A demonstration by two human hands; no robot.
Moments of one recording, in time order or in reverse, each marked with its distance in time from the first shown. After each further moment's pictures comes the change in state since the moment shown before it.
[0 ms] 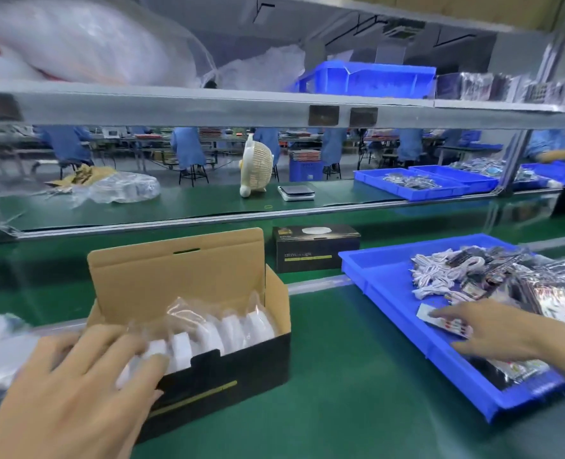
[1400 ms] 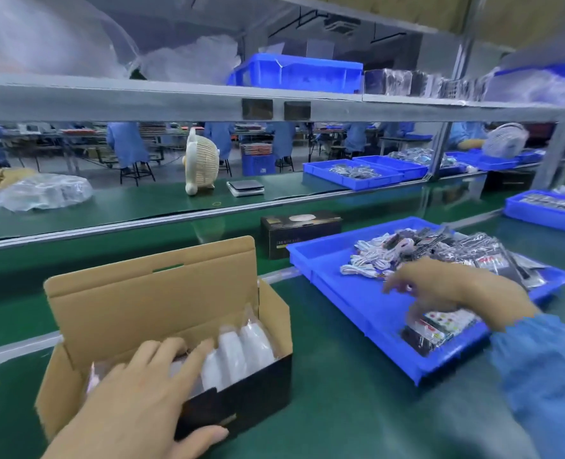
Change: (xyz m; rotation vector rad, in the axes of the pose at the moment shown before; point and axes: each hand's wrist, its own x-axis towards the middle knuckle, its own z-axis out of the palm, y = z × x) left_hand 0.055 0.073 0.017 -0.183 -0.469 0.061; right_hand -0.029 -0.017 -0.049 0.162 -0.070 -0.006
